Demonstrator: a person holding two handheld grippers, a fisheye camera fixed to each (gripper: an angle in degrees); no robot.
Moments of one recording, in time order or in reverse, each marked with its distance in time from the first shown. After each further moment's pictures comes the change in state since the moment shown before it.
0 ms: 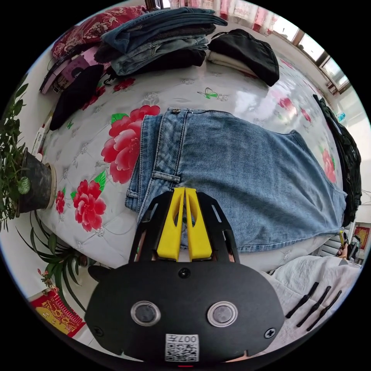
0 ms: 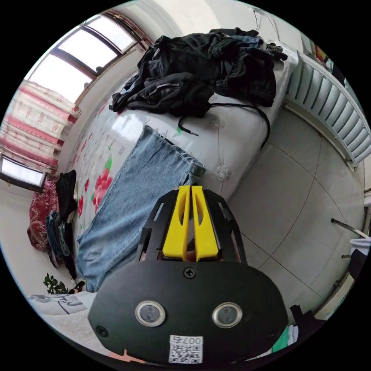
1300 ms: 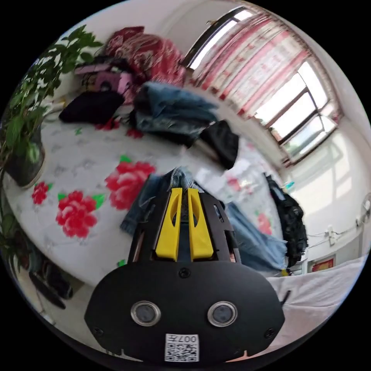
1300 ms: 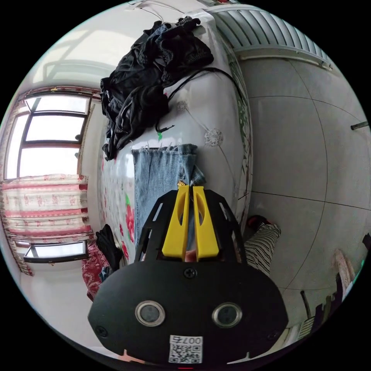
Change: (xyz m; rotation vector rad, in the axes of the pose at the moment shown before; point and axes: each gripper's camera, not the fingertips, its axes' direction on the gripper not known) left arm -0.147 0.021 -0.055 0.225 0.376 -0.314; right arm 0.065 0.021 0.045 0.056 -0.273 0.493
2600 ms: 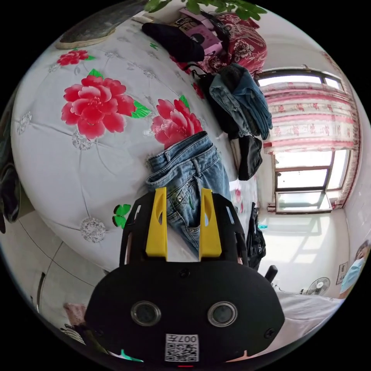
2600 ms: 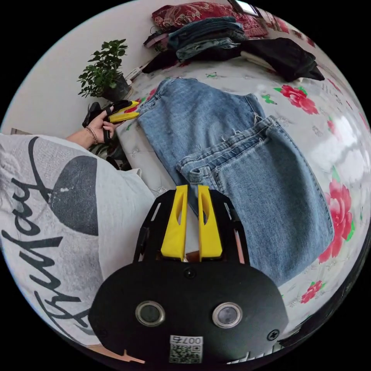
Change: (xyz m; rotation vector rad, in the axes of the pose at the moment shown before) left arm -0.122 0.029 0.023 0.072 0.339 -0.394; right arm -0.319 0.531 0.256 -1.115 -0.010 -1.793
